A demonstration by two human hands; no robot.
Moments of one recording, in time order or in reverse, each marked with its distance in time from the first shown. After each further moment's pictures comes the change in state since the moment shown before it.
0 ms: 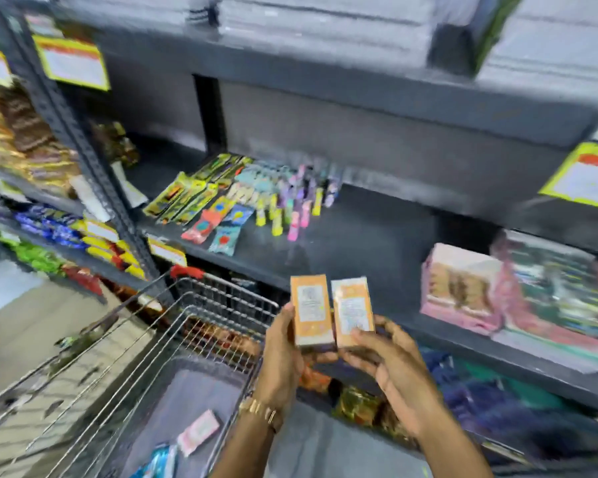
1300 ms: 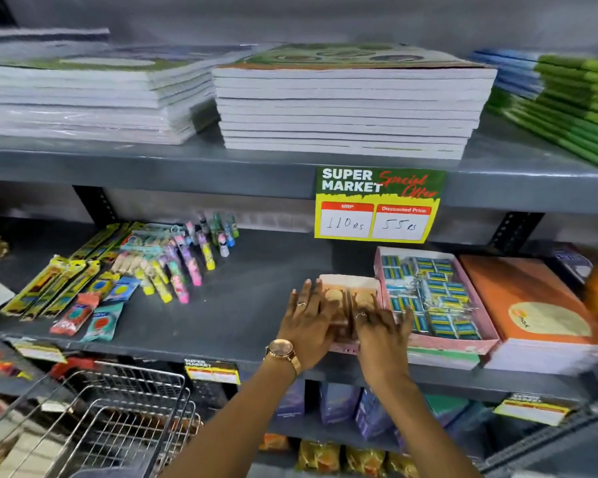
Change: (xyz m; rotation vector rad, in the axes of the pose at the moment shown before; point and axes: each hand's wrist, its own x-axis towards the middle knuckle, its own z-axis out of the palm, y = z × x) left_hand 0.130 -0.081 0.164 2.095 -0.434 0.748; right_hand 0.075 -0.079 -0.143 -1.900 0.527 -0.303
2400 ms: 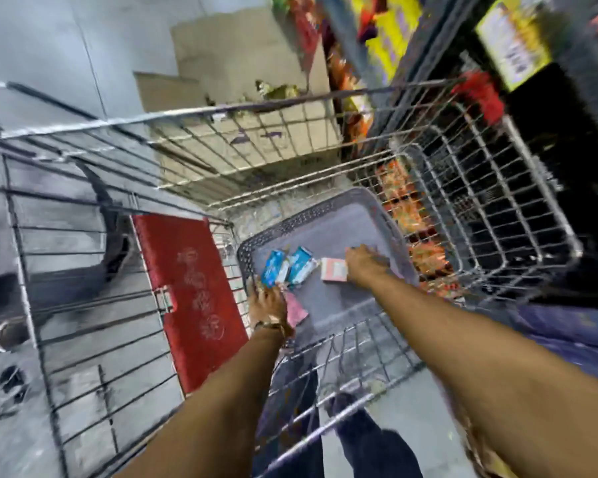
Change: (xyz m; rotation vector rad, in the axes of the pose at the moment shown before) left_hand -0.504 -0.177 0.295 -0.443 -0.635 -1.487; right_hand -0.188 -0.464 0.263 -0.435 -0.847 -1.047
